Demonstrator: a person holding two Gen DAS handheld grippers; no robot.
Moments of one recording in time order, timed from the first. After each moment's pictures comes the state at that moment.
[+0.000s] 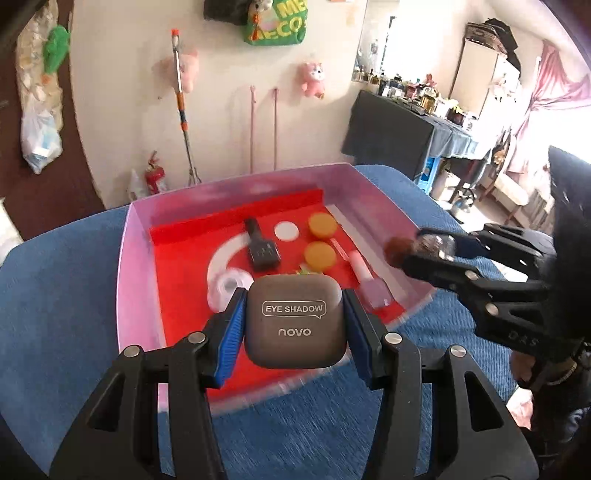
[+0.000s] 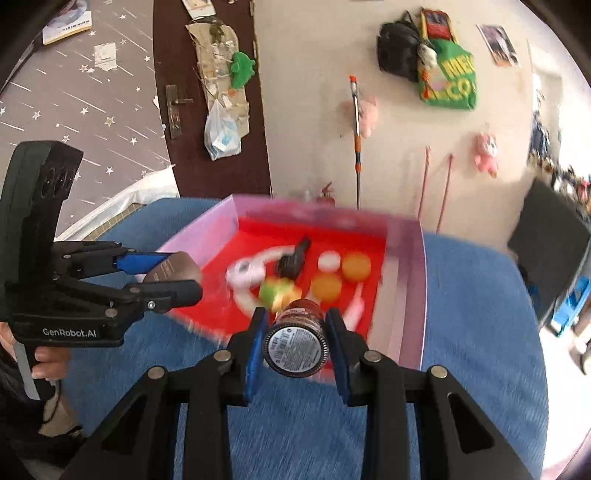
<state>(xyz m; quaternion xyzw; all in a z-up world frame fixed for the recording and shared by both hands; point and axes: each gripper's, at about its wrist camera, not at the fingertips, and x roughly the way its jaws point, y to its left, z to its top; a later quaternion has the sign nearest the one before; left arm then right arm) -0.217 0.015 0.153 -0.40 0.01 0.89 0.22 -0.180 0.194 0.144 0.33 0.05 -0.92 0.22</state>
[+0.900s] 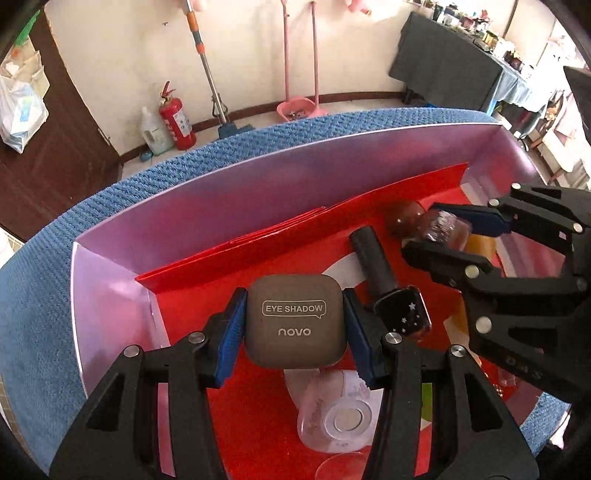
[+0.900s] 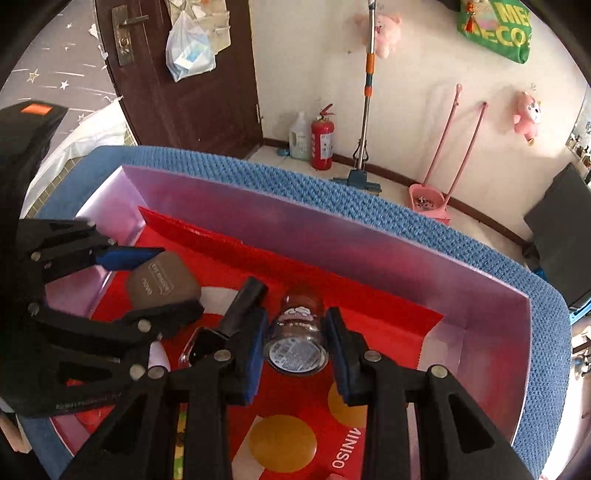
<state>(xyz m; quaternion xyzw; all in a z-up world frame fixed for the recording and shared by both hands) -0.377 0.024 0.071 -0.55 0.07 0.82 0.15 -0.393 0.116 0.077 0.49 0.11 -0.84 0.21</state>
